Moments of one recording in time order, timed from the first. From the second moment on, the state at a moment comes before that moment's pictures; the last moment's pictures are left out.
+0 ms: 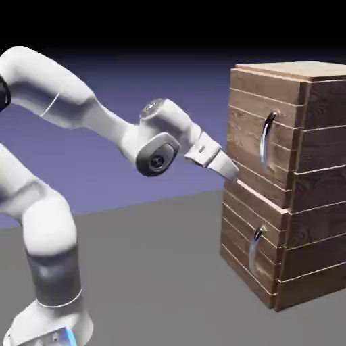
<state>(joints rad) 0.03 -0.58 -0.02 -2.80 -0.05 3.03 0.72</state>
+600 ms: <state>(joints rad) 0.25 -0.72 -0.30 -2.72 -0.84 2.99 0.42</state>
